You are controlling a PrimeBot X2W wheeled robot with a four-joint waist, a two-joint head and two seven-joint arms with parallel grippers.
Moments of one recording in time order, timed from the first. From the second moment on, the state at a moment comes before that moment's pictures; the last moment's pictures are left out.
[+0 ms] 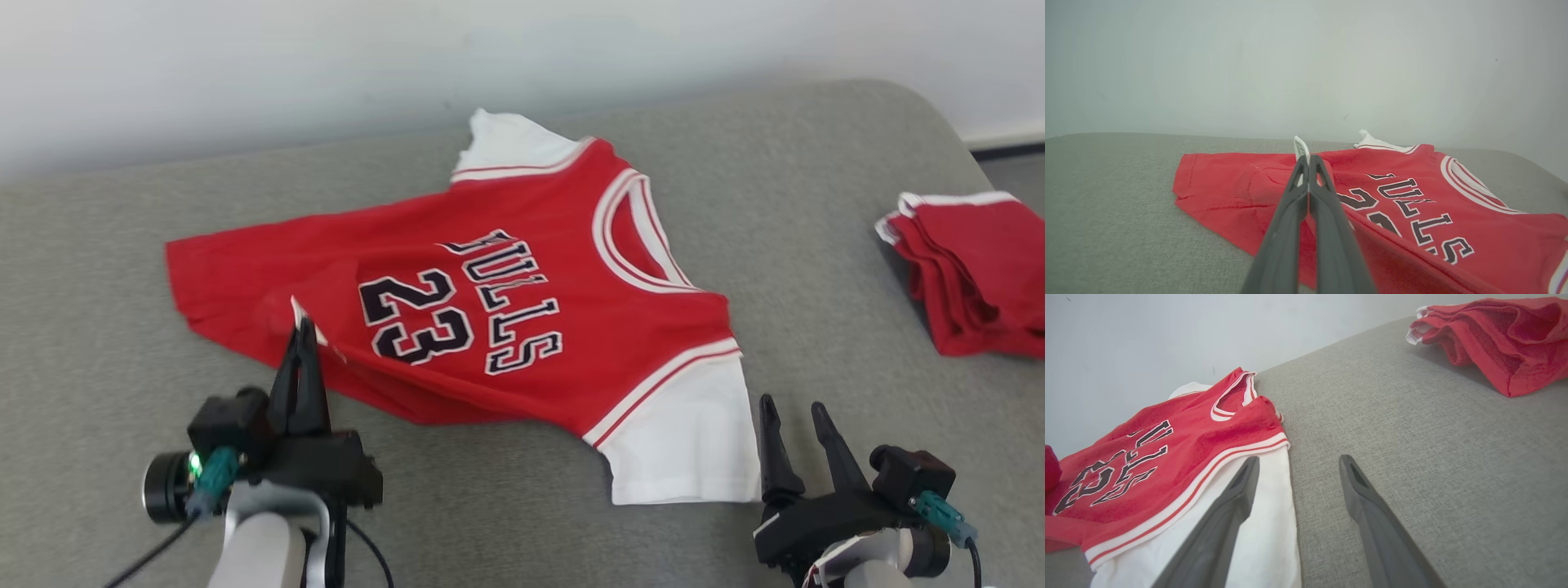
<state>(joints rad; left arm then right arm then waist) -0.39 0.05 -0.13 0.43 -0.27 0.05 -0.26 -0.24 -0.08 -0.02 0.53 0.35 0.13 -0.26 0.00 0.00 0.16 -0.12</state>
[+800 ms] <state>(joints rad) -0.03 0.07 -0.06 0.38 -0.21 0.12 -0.26 -0.18 -0.05 -0.05 0.55 0.31 0.13 -0.26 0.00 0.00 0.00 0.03</state>
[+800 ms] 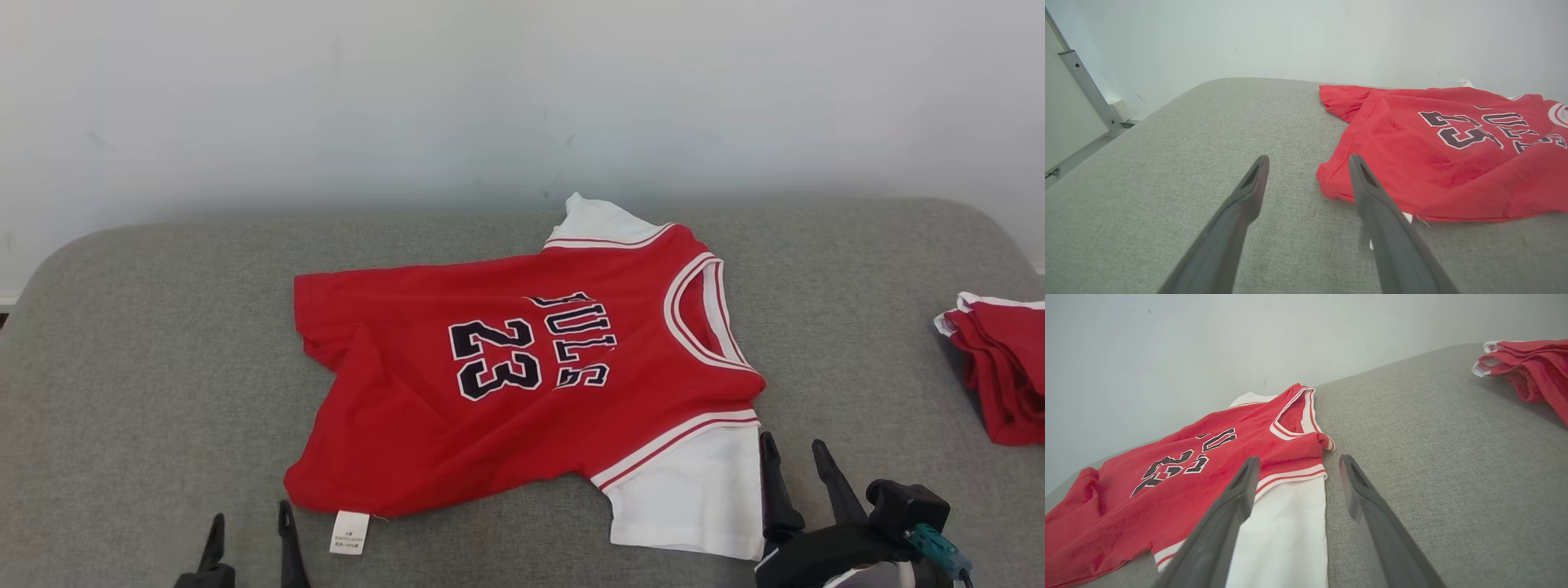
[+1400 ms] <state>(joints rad) 0.03 0.09 0.05 0.32 -0.11 0.05 -0.26 -0.05 -0.05 -0.03 0.37 0.05 0.13 -0.26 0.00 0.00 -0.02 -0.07</state>
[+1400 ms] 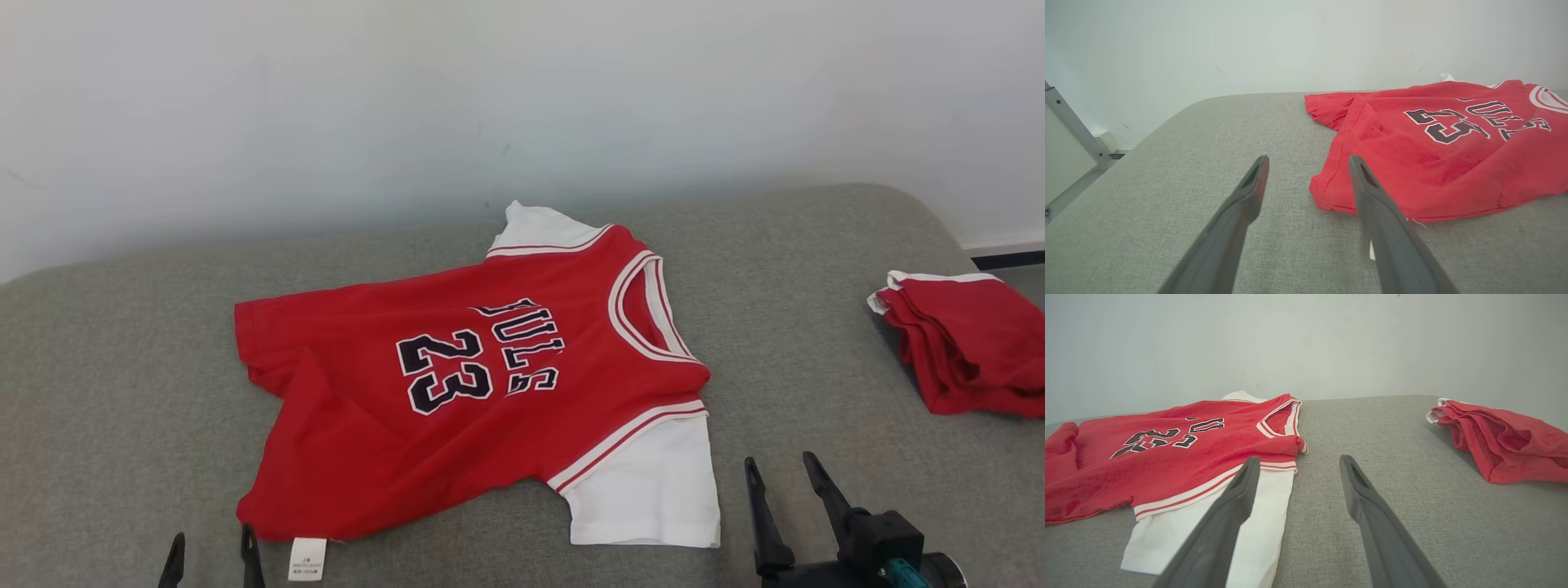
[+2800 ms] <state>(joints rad) 0.02 0.05 0.03 0.30 -0.11 0.03 -0.26 -0.18 -0.06 0.02 0.78 0.16 0.13 -0.27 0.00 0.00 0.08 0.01</state>
